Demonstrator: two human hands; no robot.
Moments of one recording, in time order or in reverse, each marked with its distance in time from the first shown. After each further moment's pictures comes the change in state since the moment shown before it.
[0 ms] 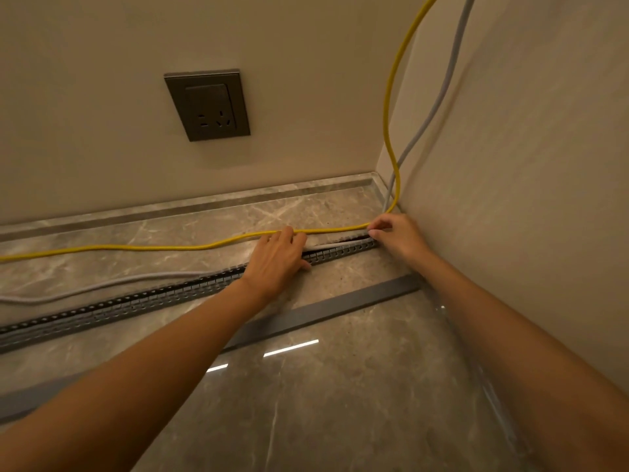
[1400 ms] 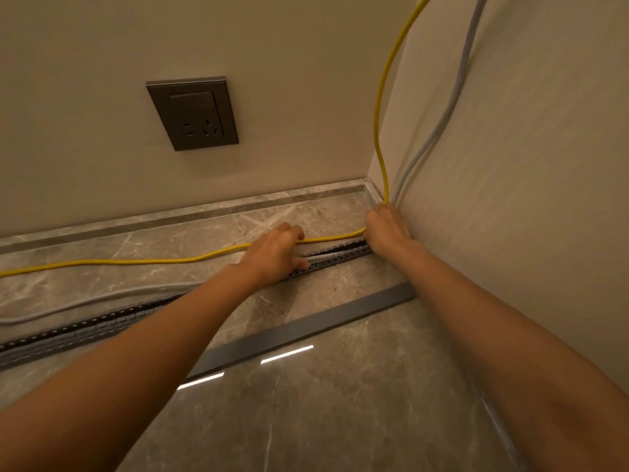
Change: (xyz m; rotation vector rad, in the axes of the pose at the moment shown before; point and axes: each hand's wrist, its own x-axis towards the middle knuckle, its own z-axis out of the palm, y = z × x) left_hand 0.030 -0.007 -0.019 -0.335 -0.179 -0.039; right_hand 0.016 -0.028 0.000 -0.700 -0.024 -0.031
